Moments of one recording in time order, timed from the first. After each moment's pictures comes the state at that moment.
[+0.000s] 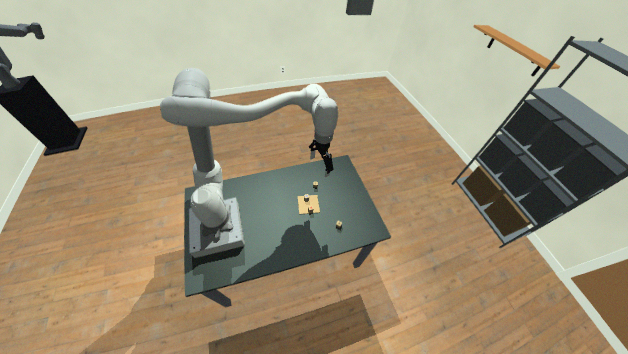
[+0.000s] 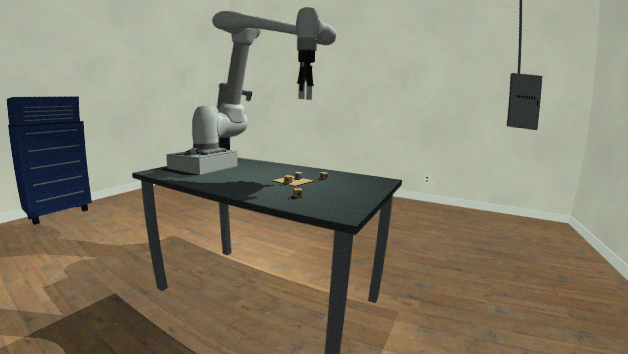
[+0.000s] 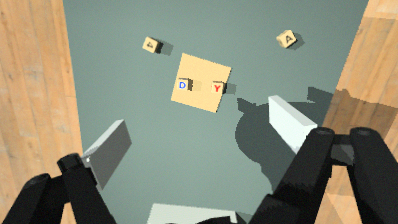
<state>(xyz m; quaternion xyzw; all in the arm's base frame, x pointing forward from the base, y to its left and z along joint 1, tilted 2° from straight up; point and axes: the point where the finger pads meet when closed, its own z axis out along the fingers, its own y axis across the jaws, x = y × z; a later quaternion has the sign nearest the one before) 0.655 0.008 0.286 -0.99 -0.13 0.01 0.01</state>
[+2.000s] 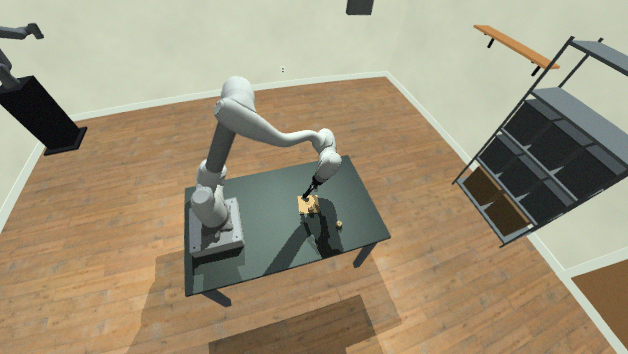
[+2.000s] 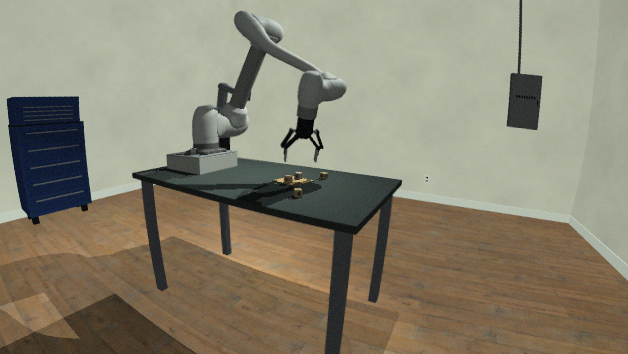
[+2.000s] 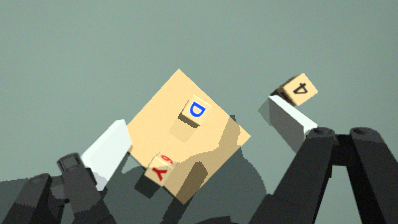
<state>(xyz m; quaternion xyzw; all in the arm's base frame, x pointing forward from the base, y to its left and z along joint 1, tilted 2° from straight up) 0.606 0.049 -0.006 -0.41 -0.90 -0.05 0.17</state>
